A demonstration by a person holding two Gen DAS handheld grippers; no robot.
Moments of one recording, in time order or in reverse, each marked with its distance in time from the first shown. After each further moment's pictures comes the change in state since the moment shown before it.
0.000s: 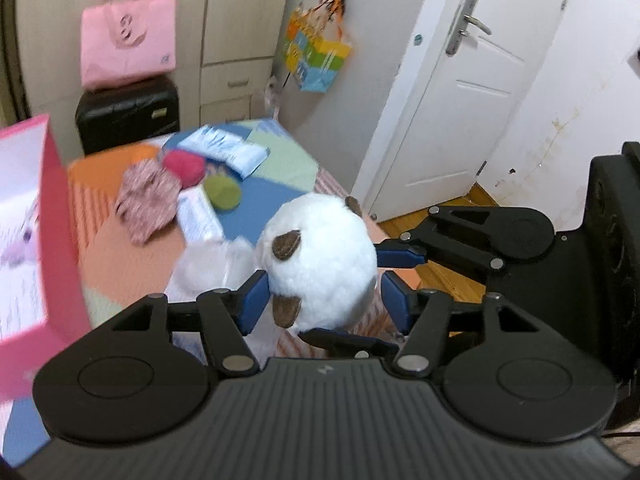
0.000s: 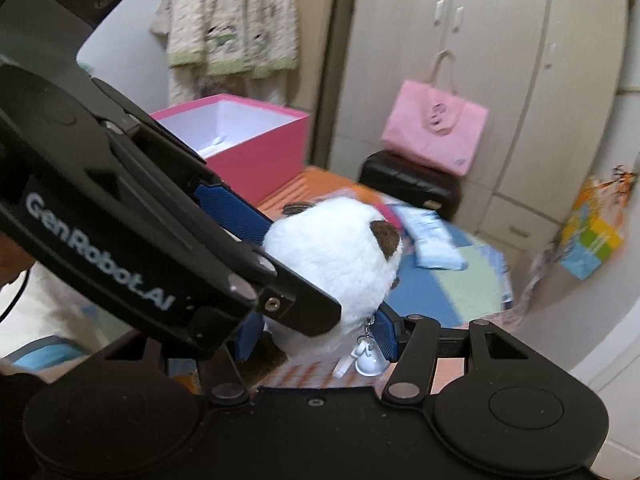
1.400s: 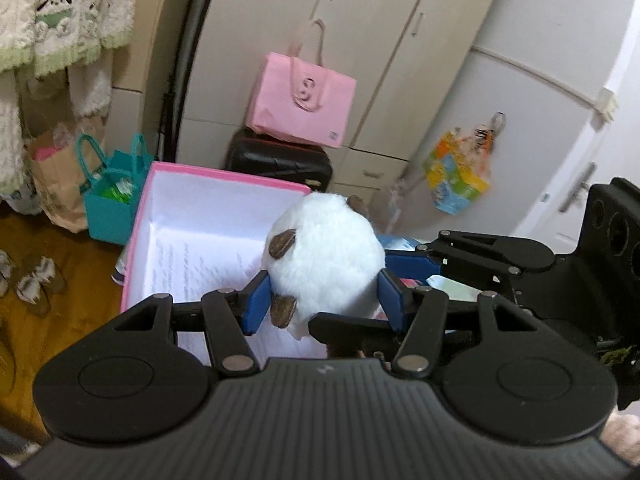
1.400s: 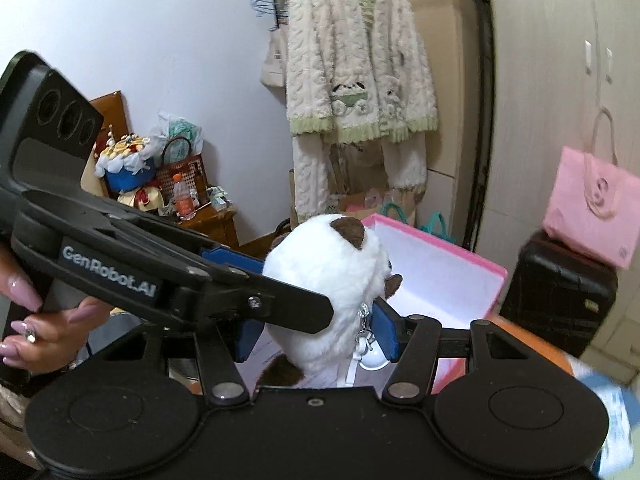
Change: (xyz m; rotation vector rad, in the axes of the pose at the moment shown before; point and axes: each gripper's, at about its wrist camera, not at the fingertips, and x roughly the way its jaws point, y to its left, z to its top) left arm -0.113 0.222 0.013 -0.323 -0.279 0.203; right arm 0.111 0.086 0.197 -0.050 -0.144 0.395
